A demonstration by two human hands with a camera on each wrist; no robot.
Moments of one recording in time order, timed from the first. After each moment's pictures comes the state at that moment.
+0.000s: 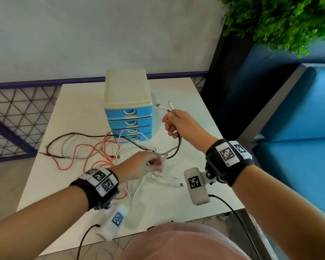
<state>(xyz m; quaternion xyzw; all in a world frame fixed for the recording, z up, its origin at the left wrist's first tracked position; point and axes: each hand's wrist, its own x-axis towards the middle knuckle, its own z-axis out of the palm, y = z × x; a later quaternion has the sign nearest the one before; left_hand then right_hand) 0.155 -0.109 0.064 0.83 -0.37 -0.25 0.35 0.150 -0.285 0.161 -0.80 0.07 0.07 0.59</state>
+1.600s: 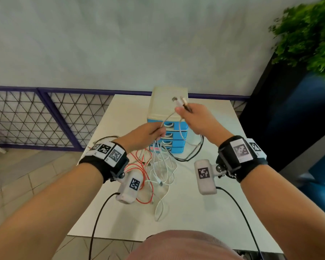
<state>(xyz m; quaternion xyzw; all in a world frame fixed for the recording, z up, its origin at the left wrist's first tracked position) 0.207 -0.041 0.148 0.89 -0.27 -0.07 0.35 0.193 -0.236 0.208 -0.89 -0.08 0.00 0.45</state>
